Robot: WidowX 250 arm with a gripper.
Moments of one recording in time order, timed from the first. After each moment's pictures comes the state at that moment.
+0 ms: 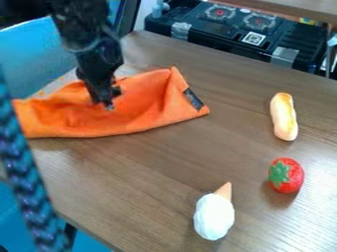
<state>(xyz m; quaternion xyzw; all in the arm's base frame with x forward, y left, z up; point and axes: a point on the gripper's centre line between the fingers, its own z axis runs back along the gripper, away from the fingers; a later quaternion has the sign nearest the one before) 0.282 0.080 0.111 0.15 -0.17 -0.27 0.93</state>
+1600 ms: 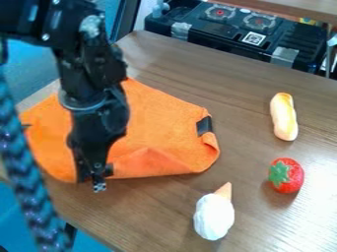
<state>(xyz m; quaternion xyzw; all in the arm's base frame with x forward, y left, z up) 0.195 0.011 0.086 0.06 -0.01 -0.29 0.96</state>
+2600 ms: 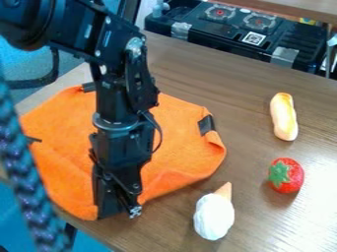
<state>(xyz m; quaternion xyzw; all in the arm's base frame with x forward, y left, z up) 0.184 -0.021 0.064 -0.03 0.08 -0.21 0.97</state>
